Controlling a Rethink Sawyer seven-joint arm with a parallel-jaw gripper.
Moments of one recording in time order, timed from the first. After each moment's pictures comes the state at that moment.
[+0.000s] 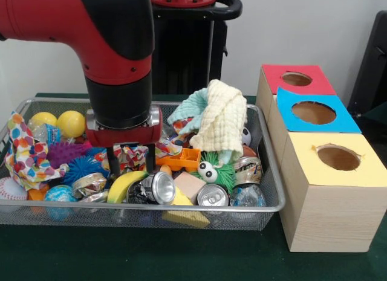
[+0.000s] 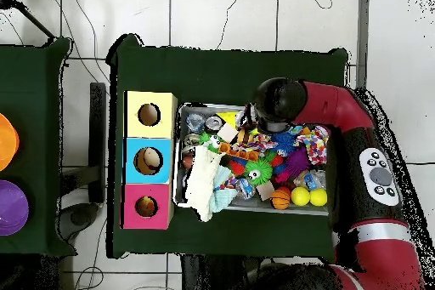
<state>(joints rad) -0.55 -0.45 0.33 1.21 -0.39 0.98 1.50</state>
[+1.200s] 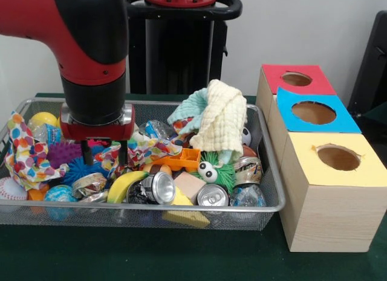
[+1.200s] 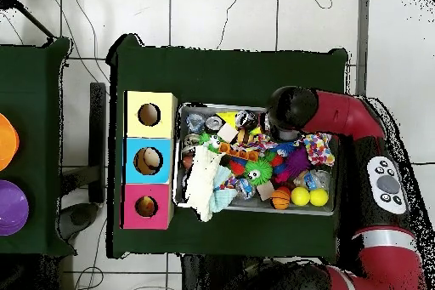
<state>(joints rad) -0.53 -0.44 0.21 1.21 -0.36 0.98 1.50</state>
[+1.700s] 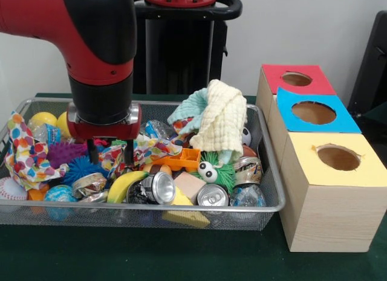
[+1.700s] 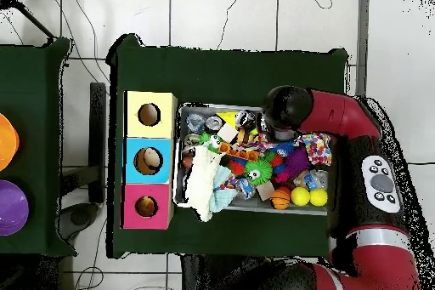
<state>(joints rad) -0.50 -0.44 0.18 1.21 -0.33 0.98 1.50</state>
